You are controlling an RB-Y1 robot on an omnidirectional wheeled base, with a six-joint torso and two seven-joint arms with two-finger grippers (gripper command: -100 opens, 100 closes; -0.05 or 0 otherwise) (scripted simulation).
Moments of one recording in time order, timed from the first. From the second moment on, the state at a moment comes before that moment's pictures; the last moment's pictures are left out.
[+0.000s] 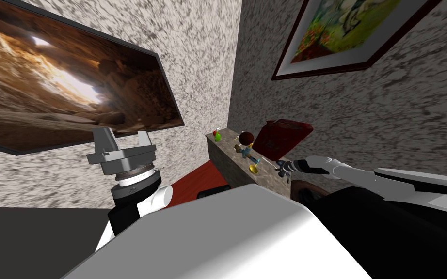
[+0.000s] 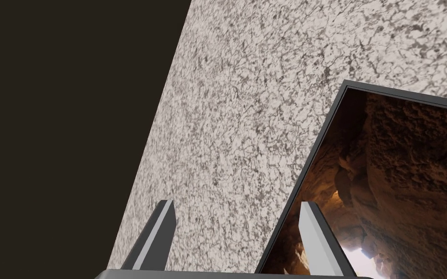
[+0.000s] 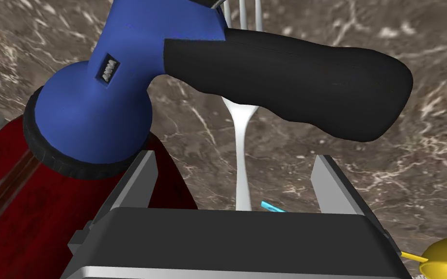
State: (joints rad) left arm 0.46 -0.04 -0.03 -2.37 -0.08 -0.62 0.12; right arm 0.27 -1.53 0.49 -0.95 0.62 -0.72 0.08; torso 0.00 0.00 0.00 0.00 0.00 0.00
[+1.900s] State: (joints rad) left arm 0.46 -0.04 -0.03 -2.37 -0.08 -0.62 0.12; right arm 0.28 -1.58 0.35 -0.89 0.64 -0.71 -0.04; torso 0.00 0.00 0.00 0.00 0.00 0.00
